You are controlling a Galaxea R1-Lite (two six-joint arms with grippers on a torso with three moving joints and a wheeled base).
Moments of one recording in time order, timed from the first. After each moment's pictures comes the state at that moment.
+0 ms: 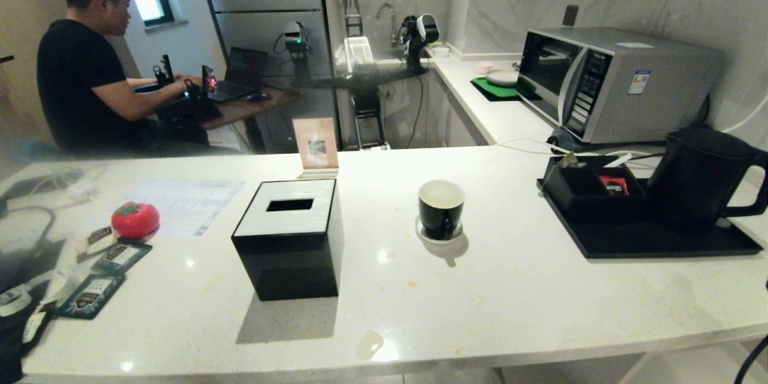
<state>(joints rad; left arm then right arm) 0.00 0.00 0.00 -0.01 0.01 -0.03 -0.39 1.60 -0.07 -1.44 -0.31 -0.20</state>
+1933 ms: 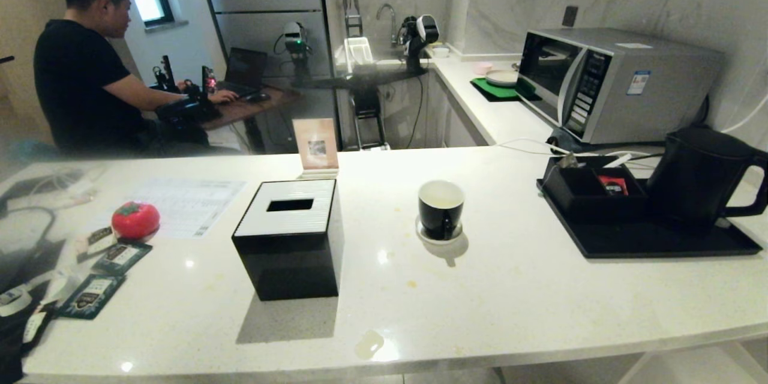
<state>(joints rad) 0.00 0.00 0.00 -0.01 0.01 -0.03 -0.13 1.08 0.00 -1.00 -0.32 -0.20</state>
